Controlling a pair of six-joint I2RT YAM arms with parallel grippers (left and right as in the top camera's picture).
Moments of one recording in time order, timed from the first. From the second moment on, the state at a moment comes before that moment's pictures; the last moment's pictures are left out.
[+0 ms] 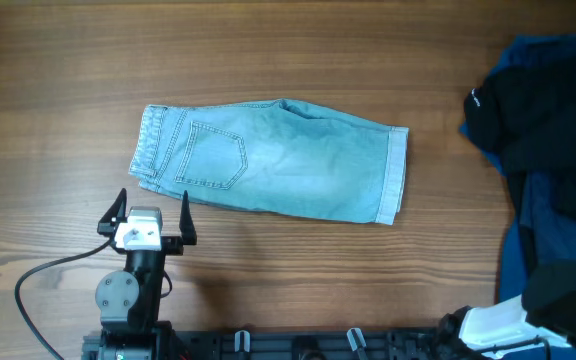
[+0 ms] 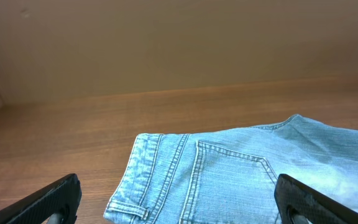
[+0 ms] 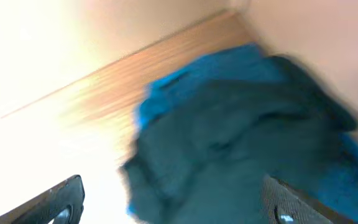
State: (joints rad) left arm -0.01 0.01 0.01 -0.07 0.01 0.07; right arm -0.49 1.70 1.92 -0.99 -0.13 0.02
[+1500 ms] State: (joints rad) left arm -0.01 0.01 0.01 -0.07 0.01 0.07; right arm 0.01 1.70 1.43 -0.94 -0.26 0.24
